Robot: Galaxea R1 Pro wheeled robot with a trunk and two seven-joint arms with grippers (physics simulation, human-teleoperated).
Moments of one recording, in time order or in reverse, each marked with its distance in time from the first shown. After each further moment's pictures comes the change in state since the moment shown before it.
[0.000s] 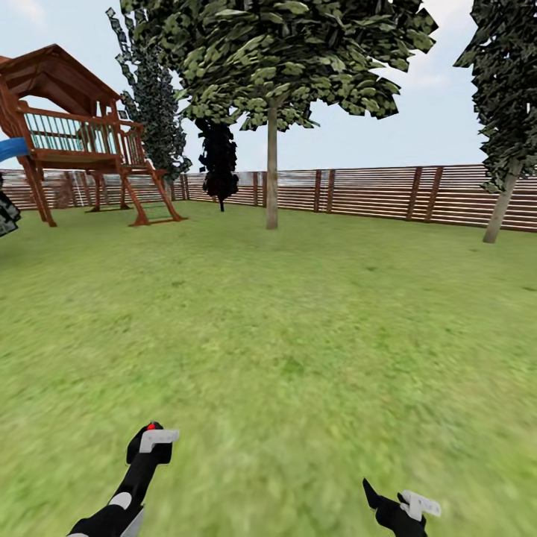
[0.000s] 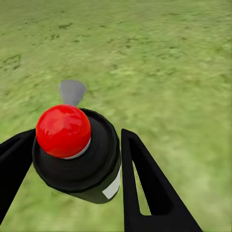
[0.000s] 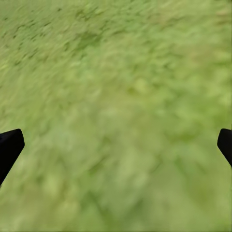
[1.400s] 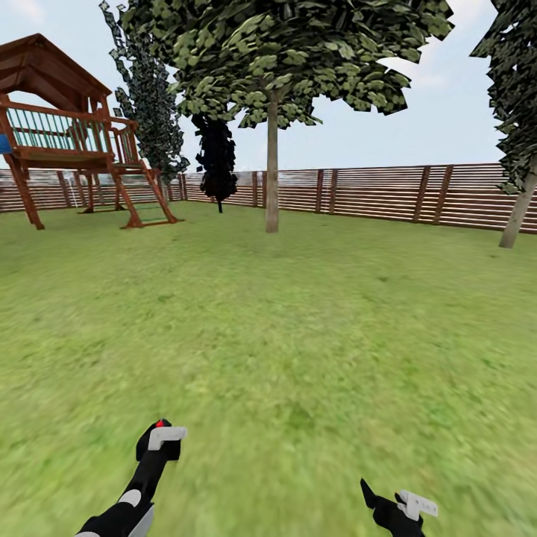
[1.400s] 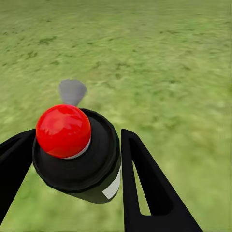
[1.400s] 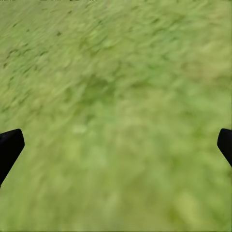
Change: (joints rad) left arm 0.000 -0.033 0.000 -0.016 0.005 -0.001 0.001; right arm 0.000 0.009 0.001 0.000 0.000 -0.002 0.000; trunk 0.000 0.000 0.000
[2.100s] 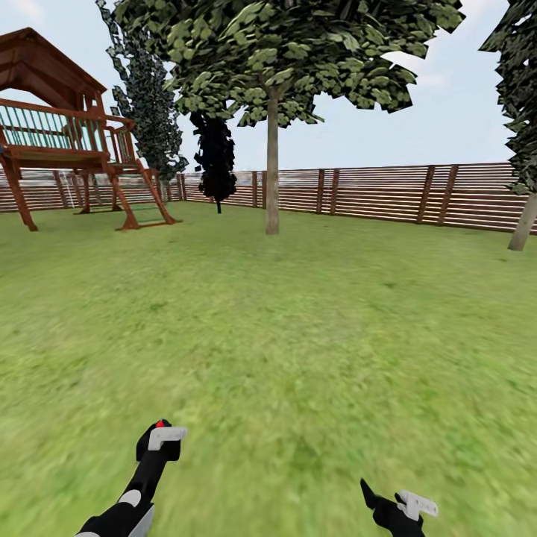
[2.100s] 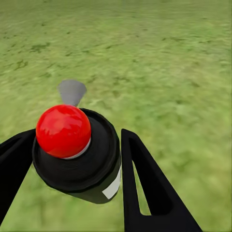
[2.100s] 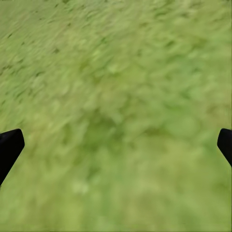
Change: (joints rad) left arm 0.000 0.000 0.000 0.001 0.000 0.000 -0.001; right arm 0.000 0.000 0.000 0.000 0.000 0.000 0.000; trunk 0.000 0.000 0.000
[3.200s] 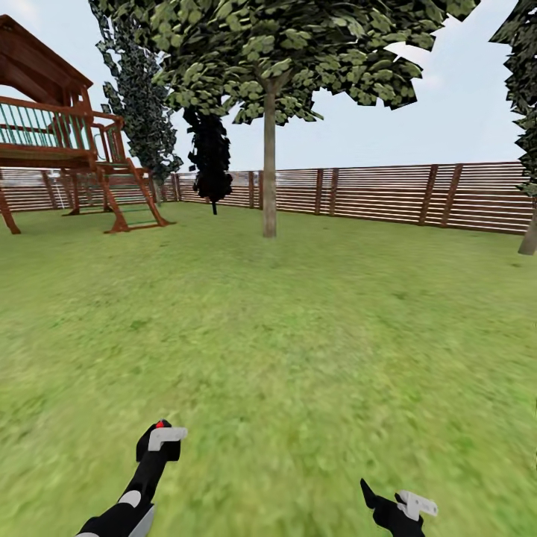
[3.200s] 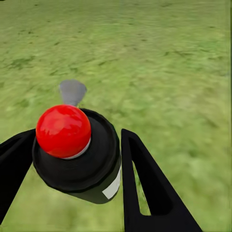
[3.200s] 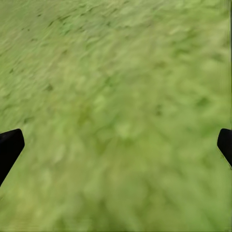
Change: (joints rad) left arm 0.002 0.000 0.000 0.000 0.000 0.000 0.000; right arm 0.000 0.000 0.000 0.000 0.000 0.000 0.000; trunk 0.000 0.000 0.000
